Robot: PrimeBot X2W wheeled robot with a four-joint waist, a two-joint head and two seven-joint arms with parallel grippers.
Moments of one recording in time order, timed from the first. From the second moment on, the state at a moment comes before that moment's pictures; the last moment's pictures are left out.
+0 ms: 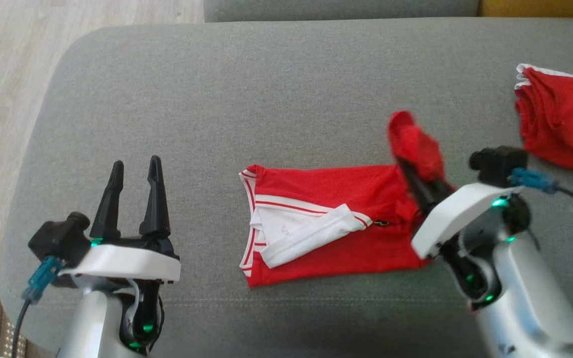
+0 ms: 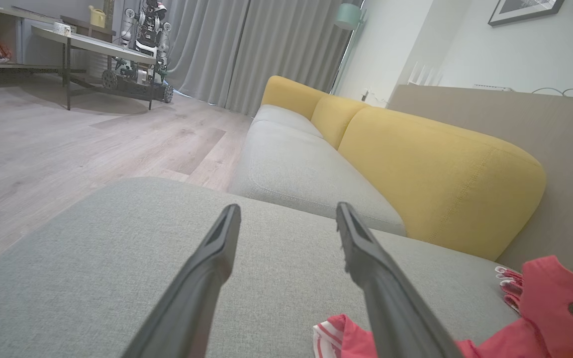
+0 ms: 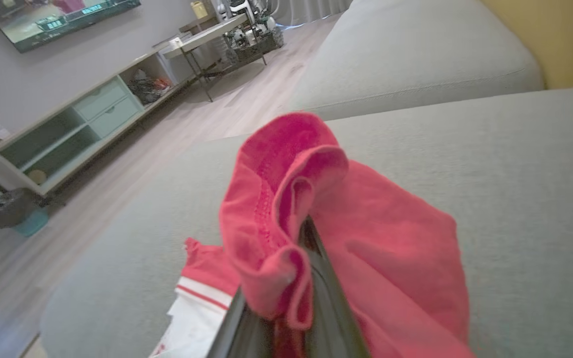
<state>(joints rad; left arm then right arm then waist) -0.13 0.04 -0.12 0.13 -0.38 -0.02 -0.25 -0.30 -0.09 0.16 0.20 0.48 0.13 0.20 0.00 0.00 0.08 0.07</state>
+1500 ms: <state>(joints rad) -0.15 0.04 -0.19 0.14 -0.45 0.01 -0.25 -0.51 -0.07 0.74 0.71 1.09 0.13 -0.17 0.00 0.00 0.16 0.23</state>
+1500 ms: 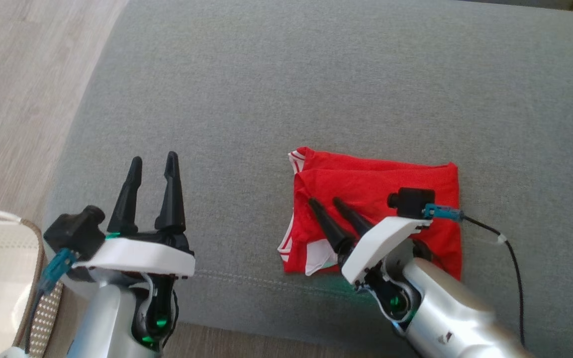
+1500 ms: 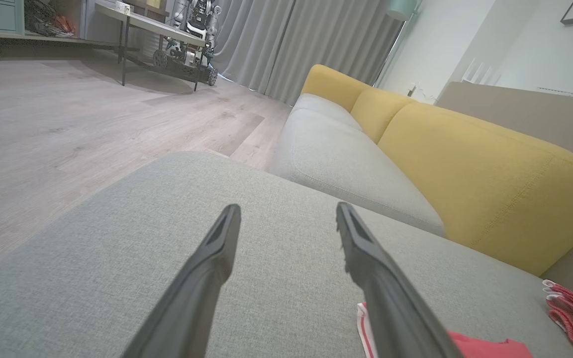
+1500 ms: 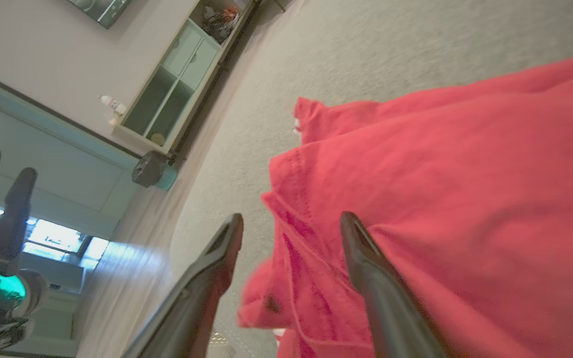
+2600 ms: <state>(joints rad) -0.15 0.04 -0.16 0.13 -0.43 0.00 -0.25 -0.38 -0.27 0.19 0.44 0.31 0.13 -0.25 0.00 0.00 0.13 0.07</state>
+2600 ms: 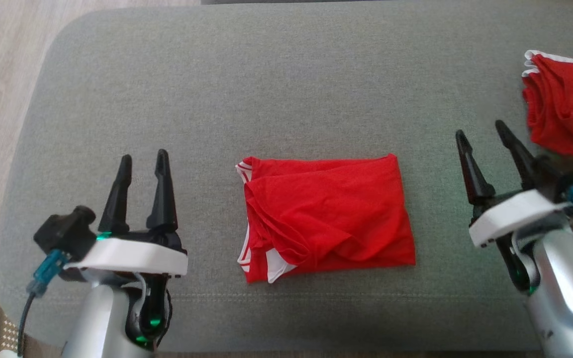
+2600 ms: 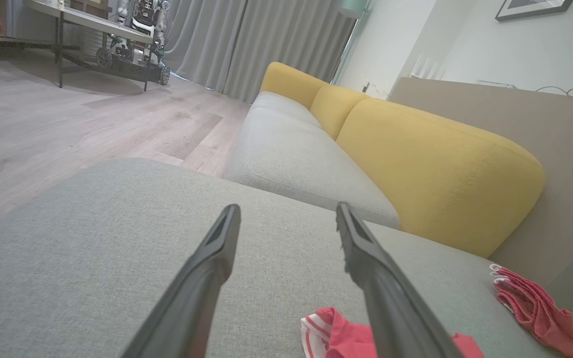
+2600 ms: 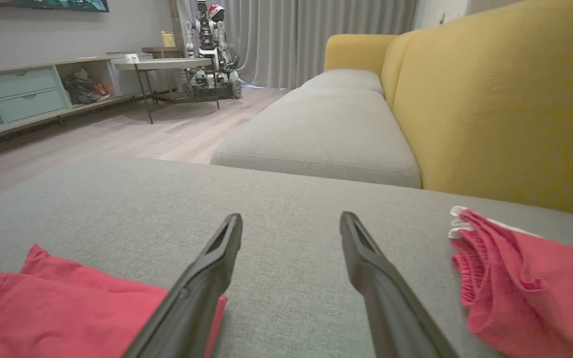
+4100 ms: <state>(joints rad) -0.09 0.04 -0.23 0.09 -0.41 0.01 -0.25 -0.17 -0.10 0.04 0.33 0.18 0.13 -0.25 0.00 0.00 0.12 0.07</state>
